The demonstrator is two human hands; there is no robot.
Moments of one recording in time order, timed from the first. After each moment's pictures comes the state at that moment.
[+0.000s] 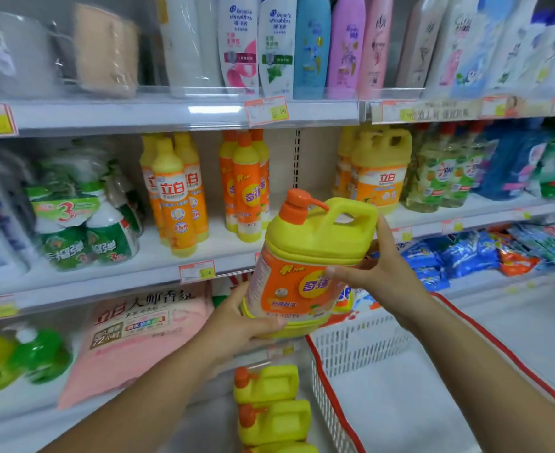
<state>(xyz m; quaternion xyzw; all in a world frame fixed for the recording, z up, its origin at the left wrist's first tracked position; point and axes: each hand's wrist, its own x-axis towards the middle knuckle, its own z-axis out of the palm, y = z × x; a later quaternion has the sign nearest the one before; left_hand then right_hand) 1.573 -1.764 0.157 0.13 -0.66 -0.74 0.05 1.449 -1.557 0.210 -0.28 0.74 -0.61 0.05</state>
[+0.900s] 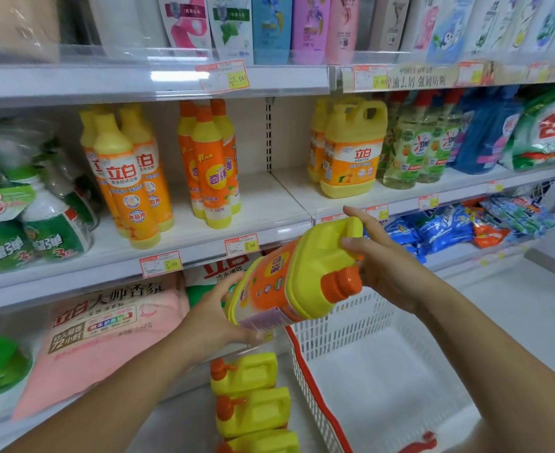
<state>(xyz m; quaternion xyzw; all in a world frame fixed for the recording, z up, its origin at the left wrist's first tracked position) 1.554 -1.765 0.141 0.12 -0.79 -0.60 0.01 1.419 -1.521 0.203 -0.21 0.64 -0.69 0.26</state>
